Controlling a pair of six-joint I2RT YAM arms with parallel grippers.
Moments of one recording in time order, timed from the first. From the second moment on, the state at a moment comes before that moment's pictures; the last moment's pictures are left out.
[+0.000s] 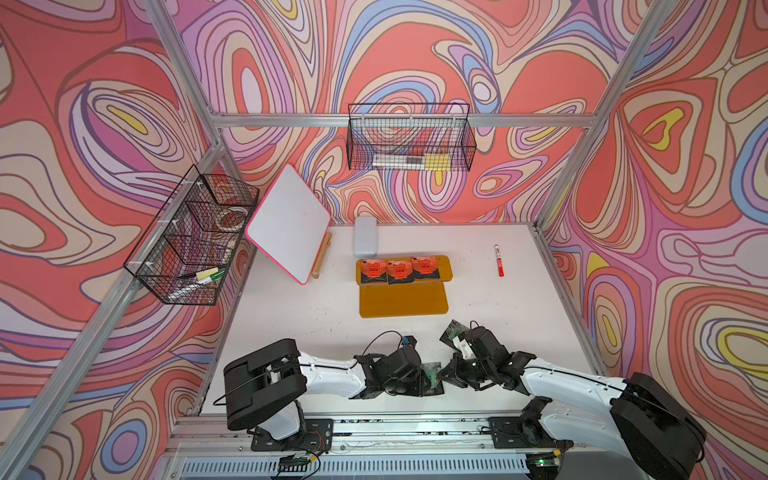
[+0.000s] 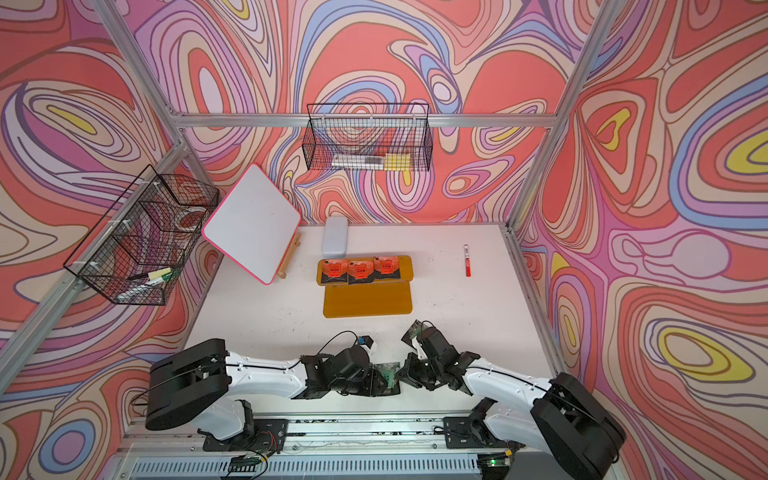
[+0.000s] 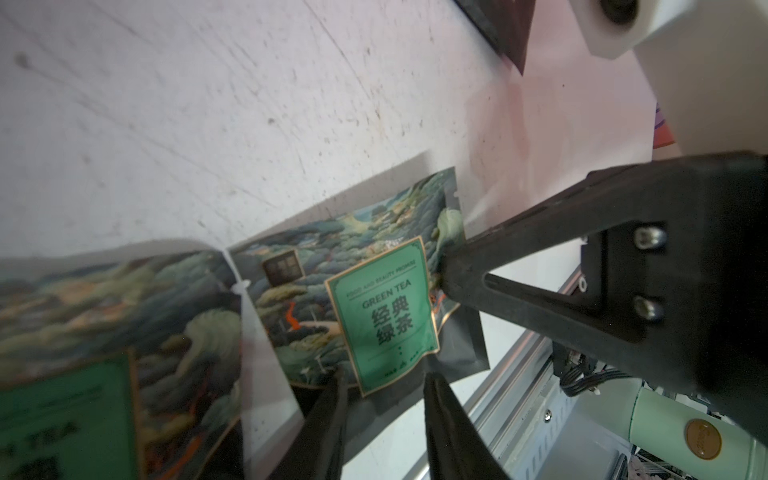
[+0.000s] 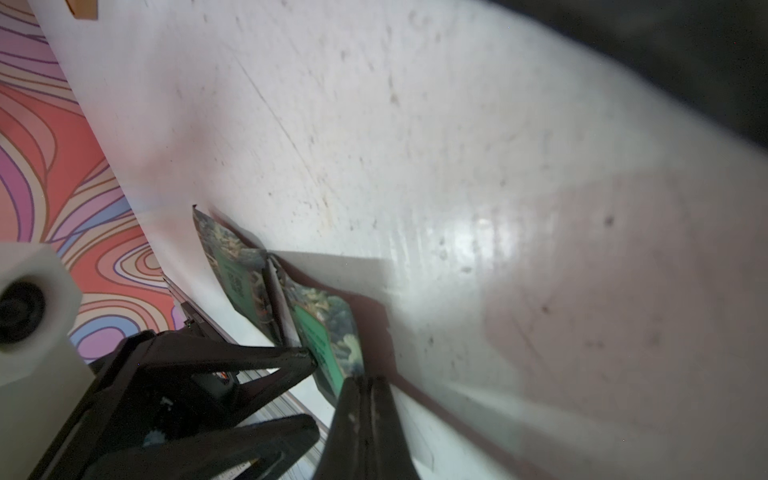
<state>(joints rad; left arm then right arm) -1.17 1.55 0.58 0.13 0.13 -1.04 0.67 1.14 0.29 -0.12 -0.46 1.05</state>
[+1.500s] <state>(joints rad) -0.84 0.76 0.15 0.25 0.12 -1.04 0.67 1.07 0.50 0.13 -0.59 0.95</state>
